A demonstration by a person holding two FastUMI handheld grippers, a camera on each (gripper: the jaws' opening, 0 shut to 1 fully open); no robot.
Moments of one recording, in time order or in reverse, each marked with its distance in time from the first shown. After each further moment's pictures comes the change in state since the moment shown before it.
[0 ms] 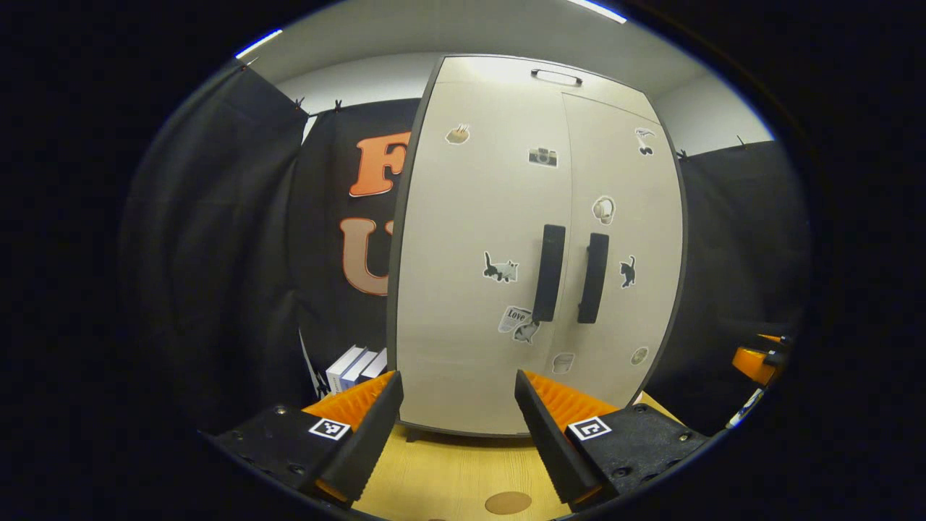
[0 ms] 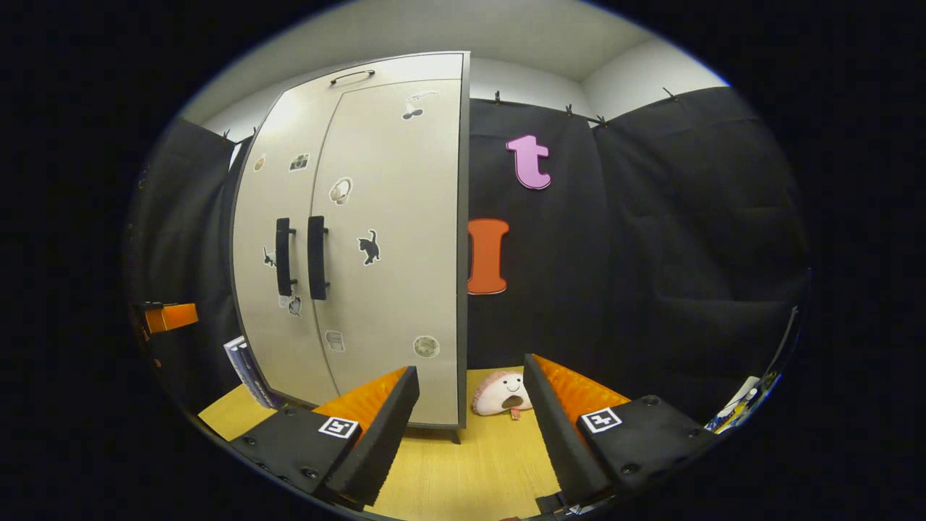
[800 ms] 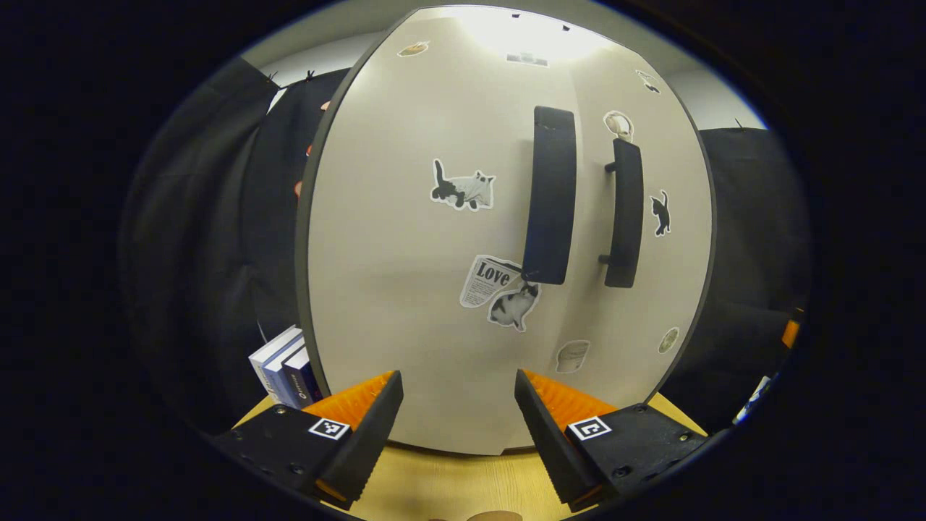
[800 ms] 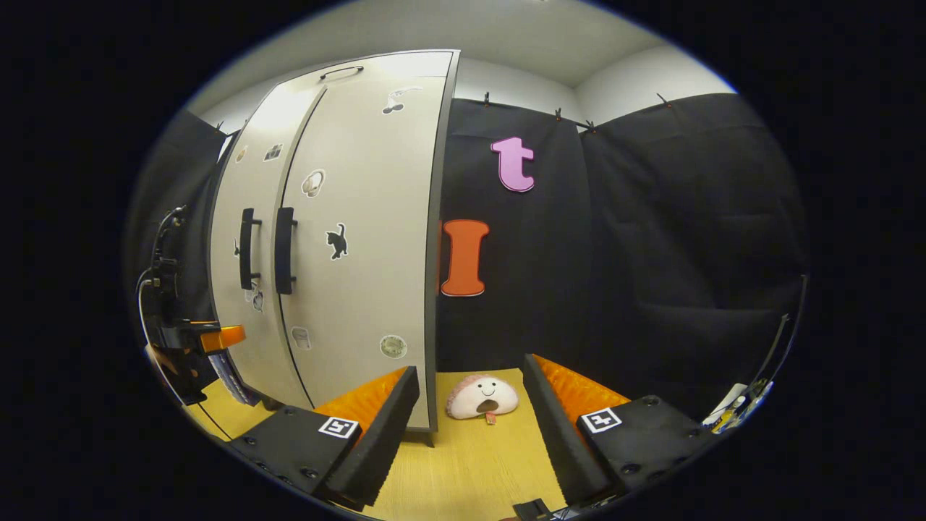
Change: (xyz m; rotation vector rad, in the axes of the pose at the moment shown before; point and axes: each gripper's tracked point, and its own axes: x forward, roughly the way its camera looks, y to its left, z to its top) left arm 0.132 -0.048 -0.089 0.002 0.115 -0.065; right arm 0.018 -0.039 -0.009 -0.027 0.005 -0.087
